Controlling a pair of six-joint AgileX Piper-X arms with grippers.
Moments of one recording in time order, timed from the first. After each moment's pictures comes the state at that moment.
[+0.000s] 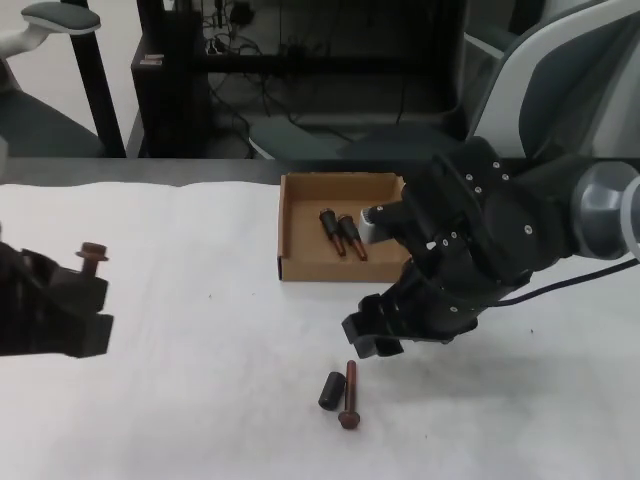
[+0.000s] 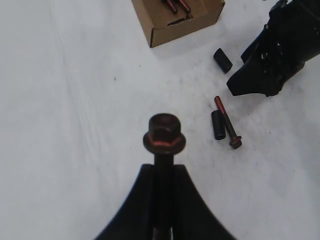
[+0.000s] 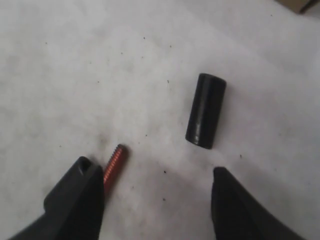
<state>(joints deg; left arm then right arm) -15.1 46.7 -41.4 42.0 14.3 2.4 30.6 103.1 -64.3 32.4 -7.4 7.0</state>
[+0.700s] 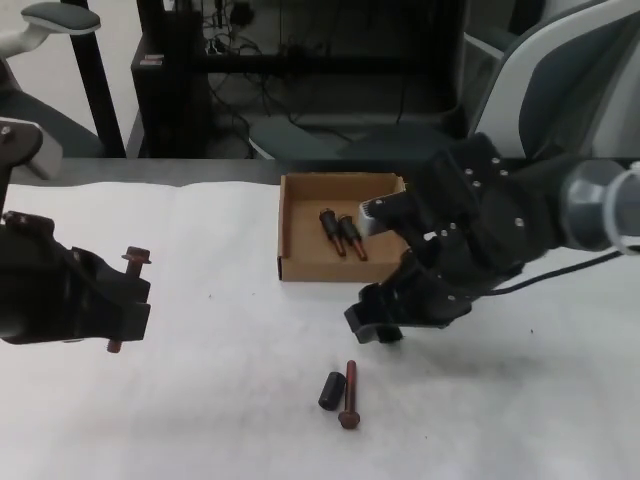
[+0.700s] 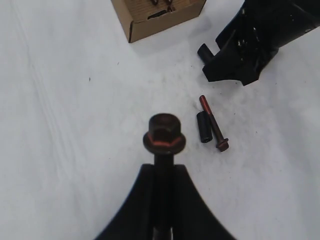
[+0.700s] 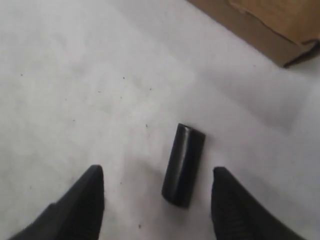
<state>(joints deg) -15.1 54.1 -41.4 37.3 19.4 2.4 28.6 108.0 -68.5 30.6 -8.0 3.1</state>
